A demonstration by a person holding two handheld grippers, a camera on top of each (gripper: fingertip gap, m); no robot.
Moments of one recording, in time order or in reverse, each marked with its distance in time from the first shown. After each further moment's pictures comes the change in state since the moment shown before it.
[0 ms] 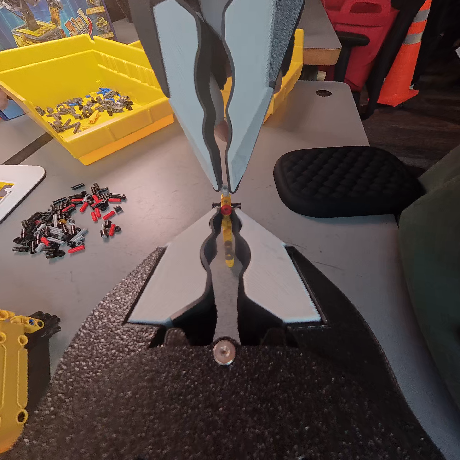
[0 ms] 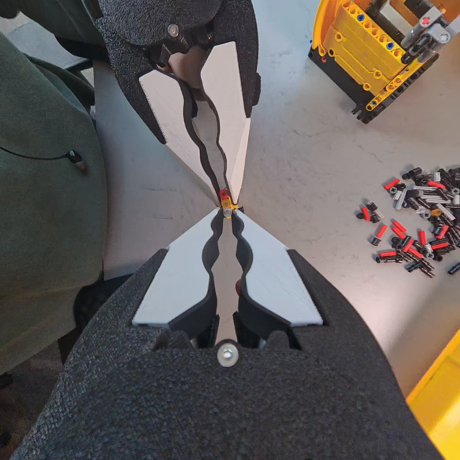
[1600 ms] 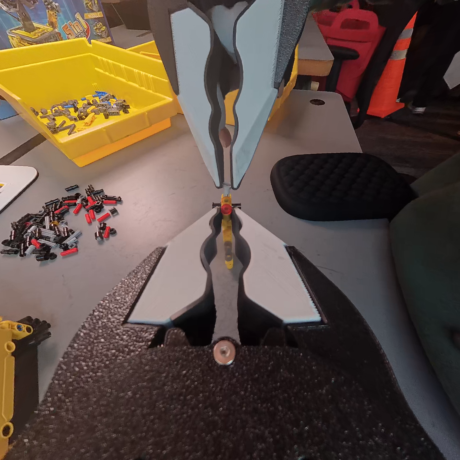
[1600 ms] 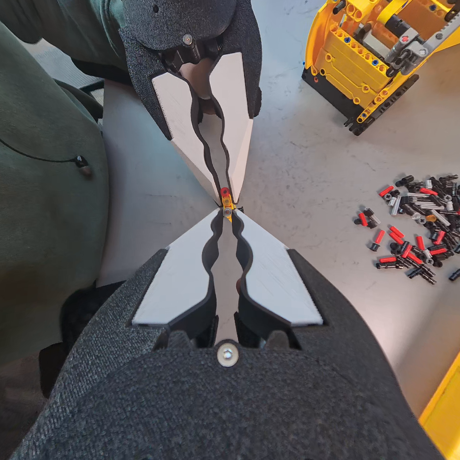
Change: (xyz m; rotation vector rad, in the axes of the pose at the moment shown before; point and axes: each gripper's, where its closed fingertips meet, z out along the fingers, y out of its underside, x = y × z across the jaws) left arm 0.000 -0.001 0.001 0.029 0.023 -0.023; right arm 0.000 0.003 -0.002 0.111 0.005 -0.019
